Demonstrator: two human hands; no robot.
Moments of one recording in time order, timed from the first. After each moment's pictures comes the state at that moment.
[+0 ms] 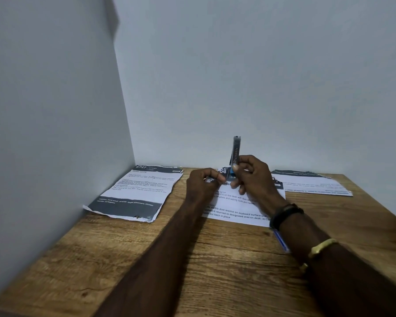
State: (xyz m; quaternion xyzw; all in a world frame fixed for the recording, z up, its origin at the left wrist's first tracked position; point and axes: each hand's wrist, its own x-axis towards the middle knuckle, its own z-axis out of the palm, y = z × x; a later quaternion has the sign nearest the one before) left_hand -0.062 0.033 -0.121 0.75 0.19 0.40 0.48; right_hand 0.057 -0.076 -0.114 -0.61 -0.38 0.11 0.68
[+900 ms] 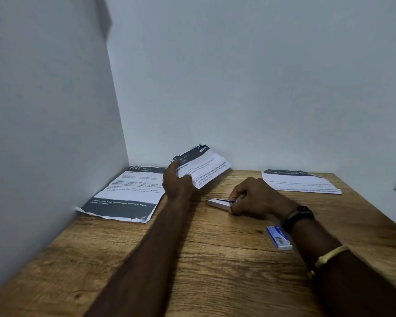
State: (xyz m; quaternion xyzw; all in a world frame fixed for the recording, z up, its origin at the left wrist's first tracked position) left_hand -0.072 0.050 -0.113 0.61 0.39 0.48 0.49; right_hand 0.058 -0.118 -0.108 -0.82 -0.48 0.12 0.30
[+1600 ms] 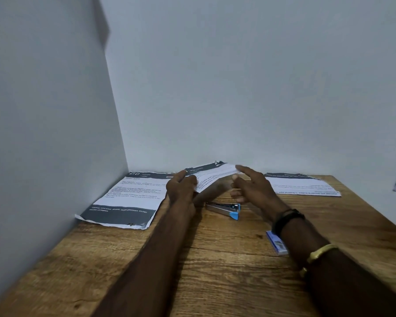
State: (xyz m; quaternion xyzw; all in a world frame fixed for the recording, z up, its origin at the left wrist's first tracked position) left_hand -0.066 0.033 -0.102 0.45 0.36 0.44 0.69; right_hand 0.063 -0.101 -0.115 -0.70 -0.32 0.15 0.62
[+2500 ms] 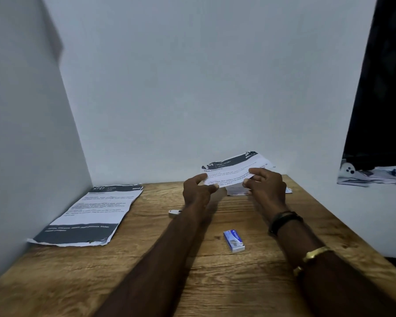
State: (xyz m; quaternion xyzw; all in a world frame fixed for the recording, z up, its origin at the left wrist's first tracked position) left_hand 0.023 -0.045 -0.109 0.61 0.28 0.36 0.65; right_hand 0.117 -0.191 -0.114 -0.71 -0.16 -0.05 0.68
